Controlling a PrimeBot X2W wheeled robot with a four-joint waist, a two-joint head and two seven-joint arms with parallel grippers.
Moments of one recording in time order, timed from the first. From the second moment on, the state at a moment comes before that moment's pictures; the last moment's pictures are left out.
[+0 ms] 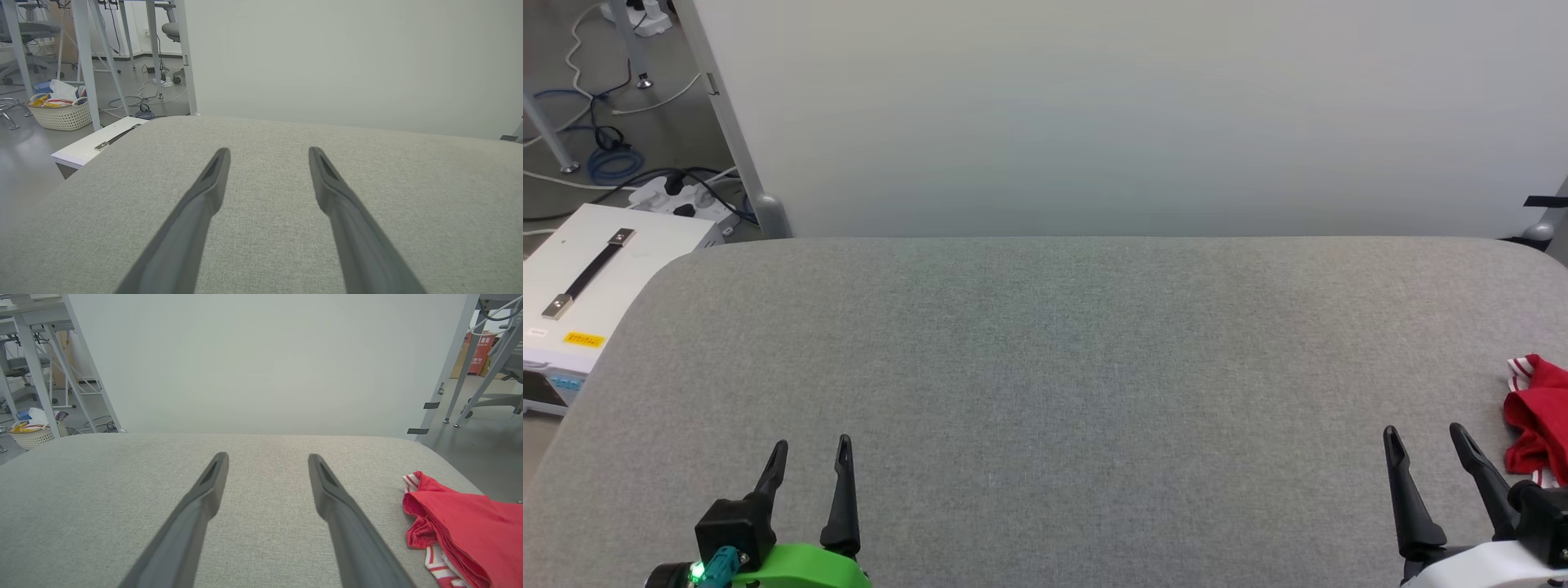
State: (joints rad) left arm 0.07 0.26 -0.19 0.14 -0.37 0.12 -0.26; right arm 0.22 -0.10 -0.06 -0.18 0.19 0.13 -0.03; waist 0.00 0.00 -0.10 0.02
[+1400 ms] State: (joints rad) left arm 0.07 0.25 -0.20 0.16 -0.36 0.11 -0.22; right arm 0.22 -0.10 -0.05 -0.17 0.17 0.13 -0.02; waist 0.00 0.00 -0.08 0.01
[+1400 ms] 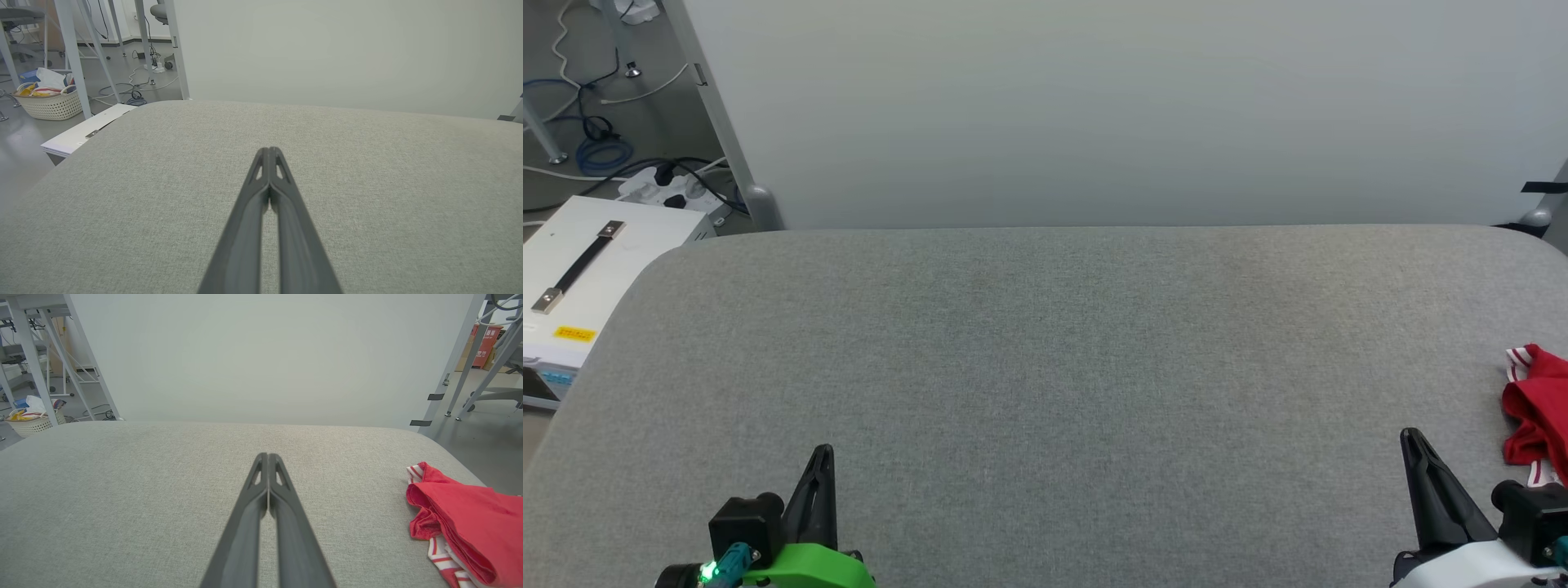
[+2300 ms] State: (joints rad) left arm 0.07 0.21 -0.16 0.12 -0.28 0.08 -0.17; right arm 0.17 -0.09 -0.03 -0.13 0.13 0.13 -0.02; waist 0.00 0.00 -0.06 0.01
